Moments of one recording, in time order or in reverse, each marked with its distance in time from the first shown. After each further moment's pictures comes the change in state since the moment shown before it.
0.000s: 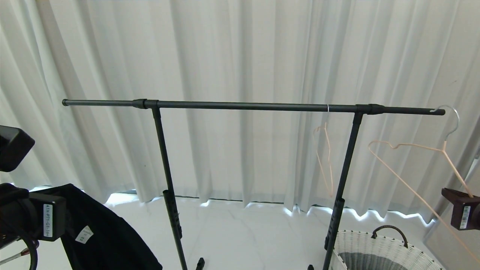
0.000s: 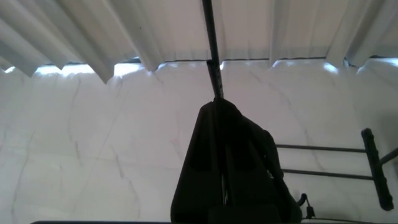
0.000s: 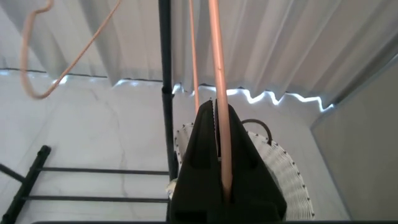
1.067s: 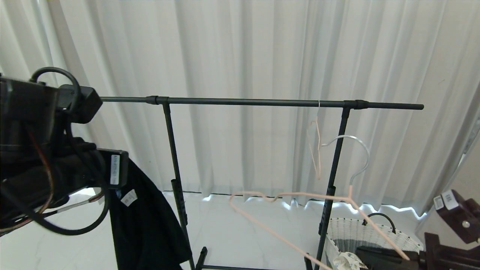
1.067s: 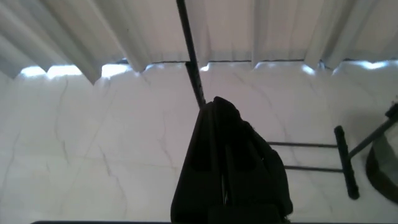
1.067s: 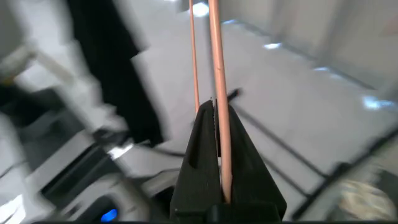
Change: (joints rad) left arm -0.140 0.297 -0.256 -0.003 0.111 -0.131; right arm 0.826 -0.052 0.007 0.081 0.208 0.289
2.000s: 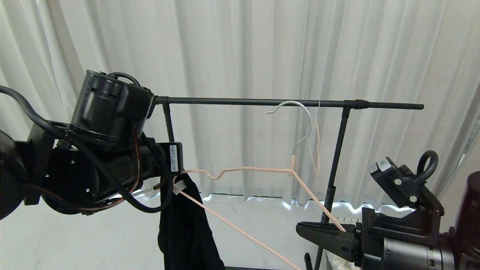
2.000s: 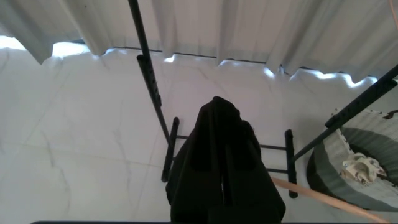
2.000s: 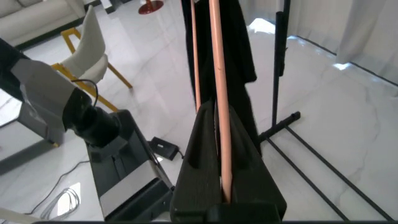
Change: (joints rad) left arm -0.145 0.191 -0.122 0.001 0.027 -0.249; right arm 0.129 0.266 -0.210 -0.176 0.000 0.116
